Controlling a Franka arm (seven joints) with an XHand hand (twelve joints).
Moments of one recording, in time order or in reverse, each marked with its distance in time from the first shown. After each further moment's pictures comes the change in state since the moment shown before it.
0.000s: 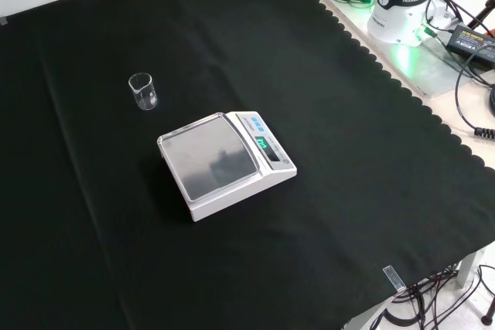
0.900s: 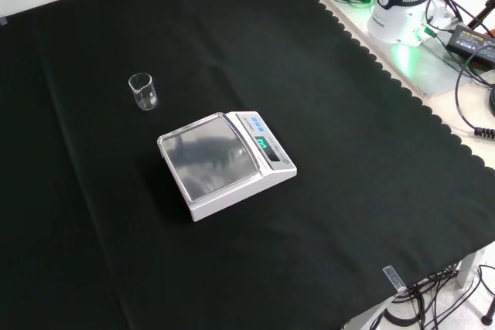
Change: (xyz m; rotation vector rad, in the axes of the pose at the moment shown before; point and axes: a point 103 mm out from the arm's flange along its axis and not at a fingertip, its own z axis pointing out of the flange) arm -0.045 0.109 0.040 0.047 -0.025 -0.004
